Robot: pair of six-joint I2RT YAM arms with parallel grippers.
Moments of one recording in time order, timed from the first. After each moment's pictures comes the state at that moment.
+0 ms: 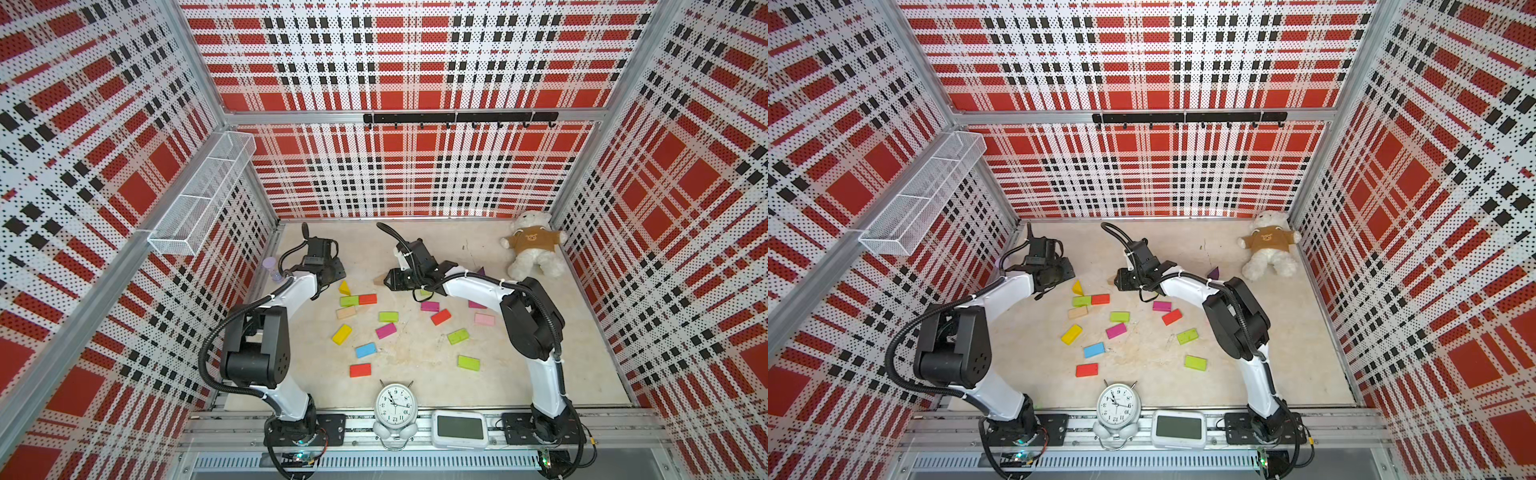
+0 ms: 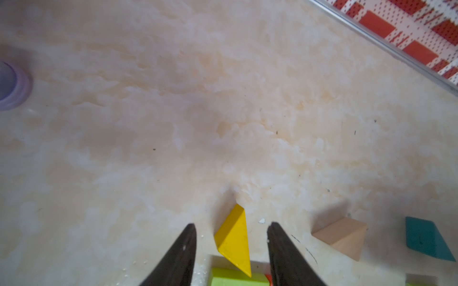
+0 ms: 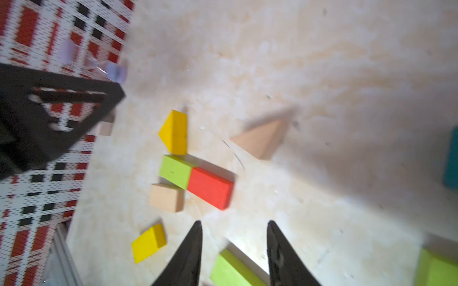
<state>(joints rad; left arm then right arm) -0.05 1.65 1.06 -0.26 -0.04 -0.48 0.74 2.10 1.63 -0.25 -0.22 0.53</state>
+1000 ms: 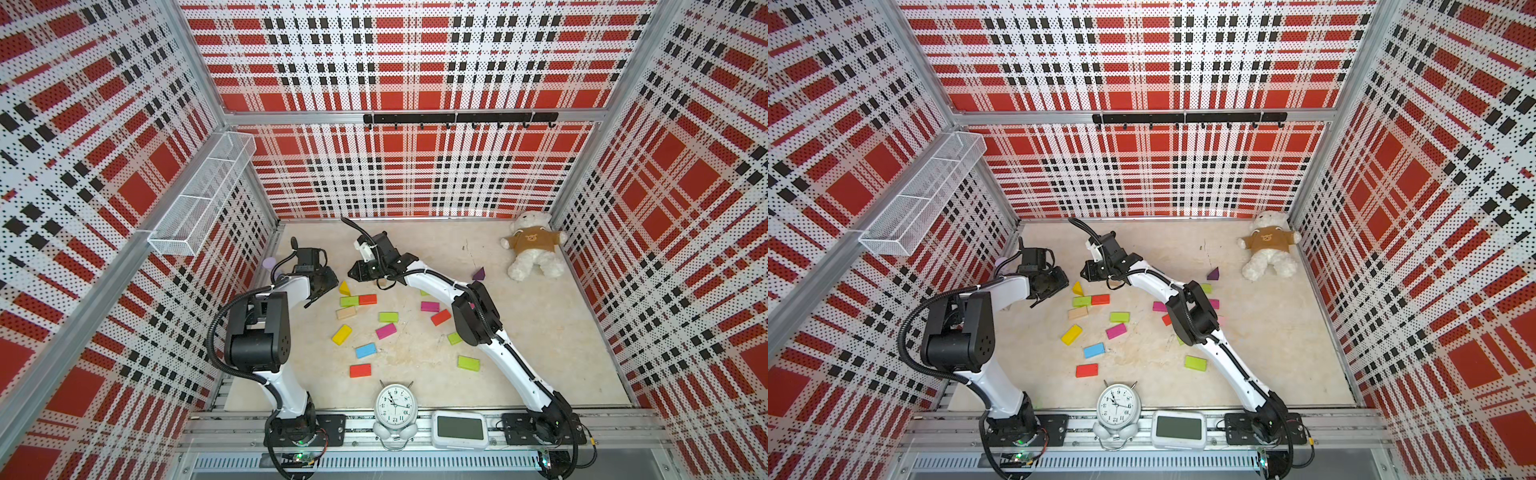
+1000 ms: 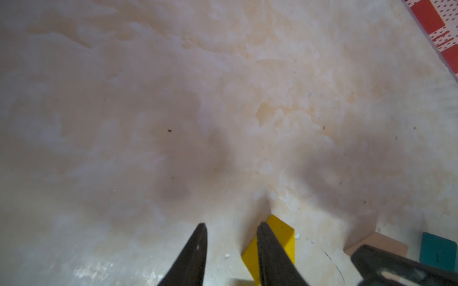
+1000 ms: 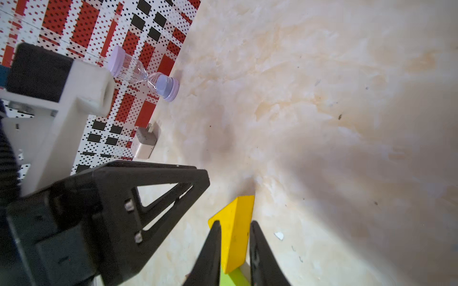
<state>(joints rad) 0.04 1.77 1.01 -0.18 0.11 -0.54 0.79 2.67 2.38 -0.35 -0.40 0.54</state>
